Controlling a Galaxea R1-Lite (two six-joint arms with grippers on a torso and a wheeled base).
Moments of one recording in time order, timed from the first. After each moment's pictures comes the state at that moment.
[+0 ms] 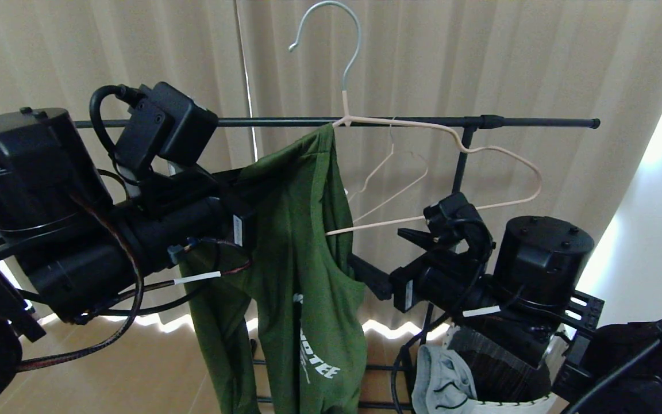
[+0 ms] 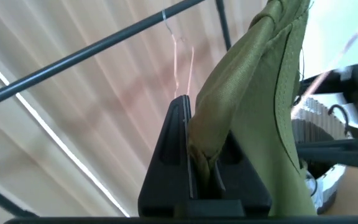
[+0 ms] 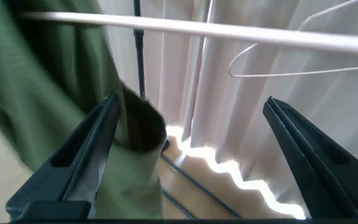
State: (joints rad) left arm -0.57 1.52 -0.78 -0.79 -0.07 0.30; right arm 0.70 1.85 -0.66 -1.07 -0.07 0.04
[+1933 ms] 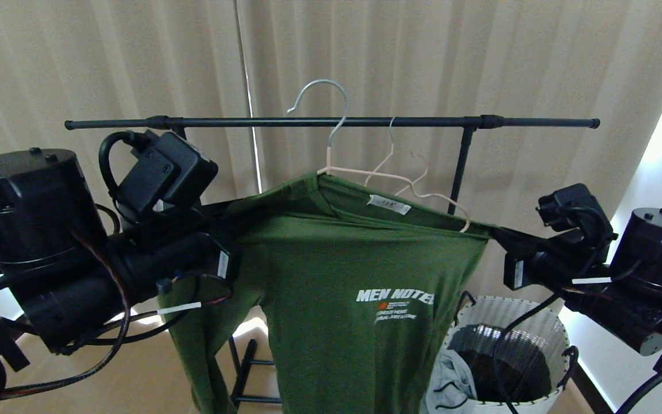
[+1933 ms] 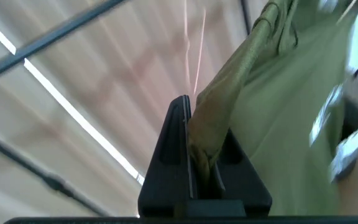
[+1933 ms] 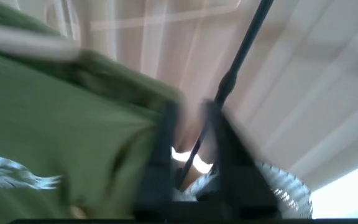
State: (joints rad) left arm -0.53 1.49 -0.67 -0.75 -0.02 0.39; right arm 0.31 1.66 -0.47 -1.03 -0.13 -0.12
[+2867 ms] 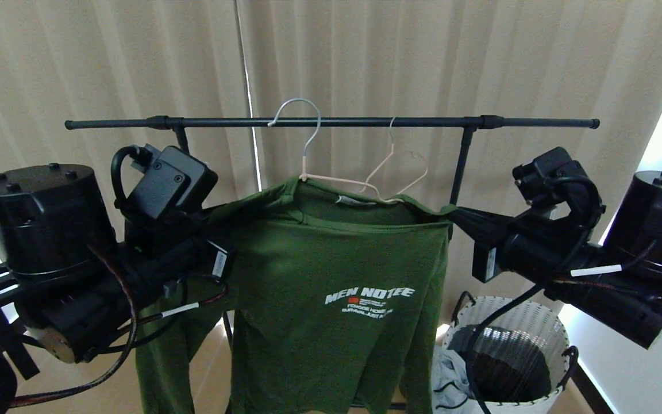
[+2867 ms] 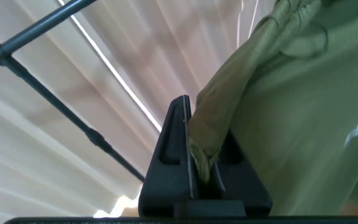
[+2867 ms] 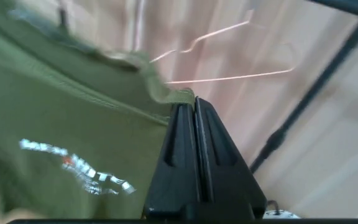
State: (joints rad) left arm -0.54 1.51 -0.65 -0.76 0.21 0.39; right arm 0.55 1.57 -0.63 -0.83 -0.12 -0.12
